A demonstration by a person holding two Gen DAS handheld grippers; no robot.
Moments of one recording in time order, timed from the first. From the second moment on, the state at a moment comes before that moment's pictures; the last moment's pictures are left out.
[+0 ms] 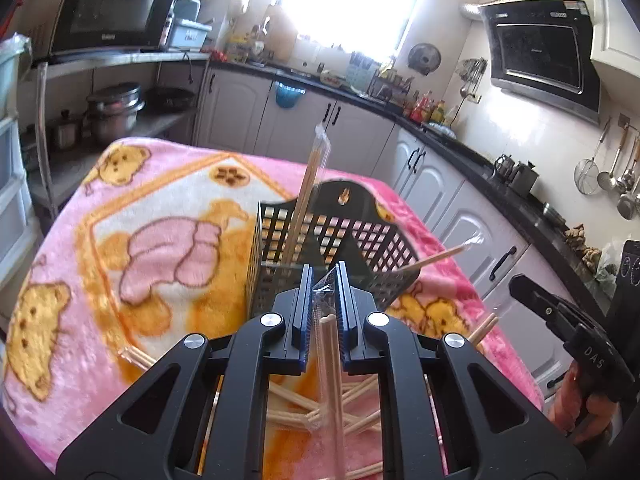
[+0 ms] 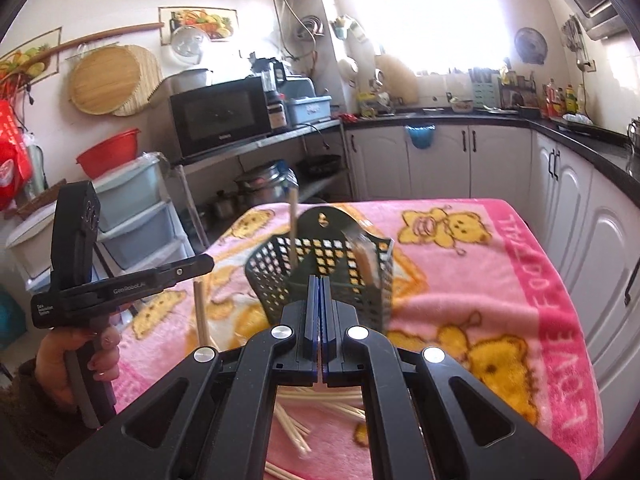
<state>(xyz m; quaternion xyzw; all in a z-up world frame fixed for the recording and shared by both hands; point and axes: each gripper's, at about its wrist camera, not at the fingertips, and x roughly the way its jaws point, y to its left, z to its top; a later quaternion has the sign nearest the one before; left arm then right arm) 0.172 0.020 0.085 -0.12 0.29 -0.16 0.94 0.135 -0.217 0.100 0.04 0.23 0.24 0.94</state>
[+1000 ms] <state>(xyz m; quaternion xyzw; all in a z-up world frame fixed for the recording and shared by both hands) 0.169 -0.004 0.155 -0.10 0.23 -0.23 0.94 0.130 -0.189 0.166 0.00 0.16 0.26 0.95</state>
